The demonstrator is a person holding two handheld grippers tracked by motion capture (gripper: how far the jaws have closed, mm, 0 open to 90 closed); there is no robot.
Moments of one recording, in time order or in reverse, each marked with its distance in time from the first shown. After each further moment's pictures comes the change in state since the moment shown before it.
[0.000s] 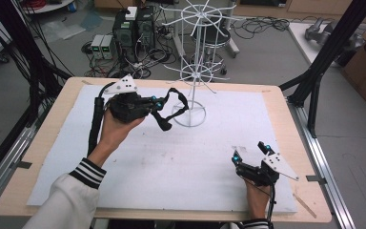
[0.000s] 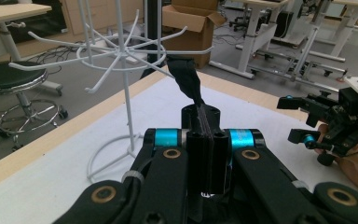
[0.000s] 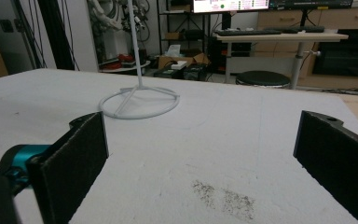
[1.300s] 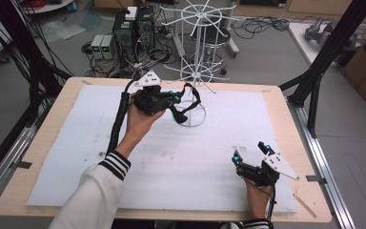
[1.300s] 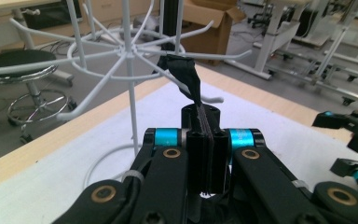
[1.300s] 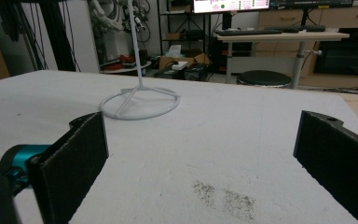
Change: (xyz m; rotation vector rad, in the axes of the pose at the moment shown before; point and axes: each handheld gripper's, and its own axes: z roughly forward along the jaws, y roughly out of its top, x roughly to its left) left arm 0.006 0.001 0.064 0.035 0.078 -0.045; right arm -0.001 0.000 0.000 0.000 0.004 0.010
